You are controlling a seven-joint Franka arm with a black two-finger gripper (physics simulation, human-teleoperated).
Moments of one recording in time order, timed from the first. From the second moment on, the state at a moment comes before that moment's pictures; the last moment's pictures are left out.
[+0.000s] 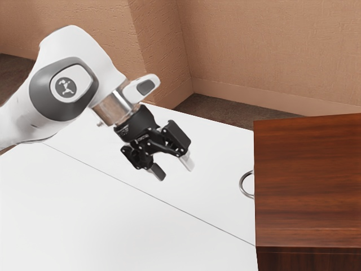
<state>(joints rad) 0.26 -0.20 -0.23 -1.91 -0.55 1.83 -0.12</state>
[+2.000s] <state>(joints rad) 0.26 -0.02 -0.35 -1.93 -0.70 2.10 -0.19</state>
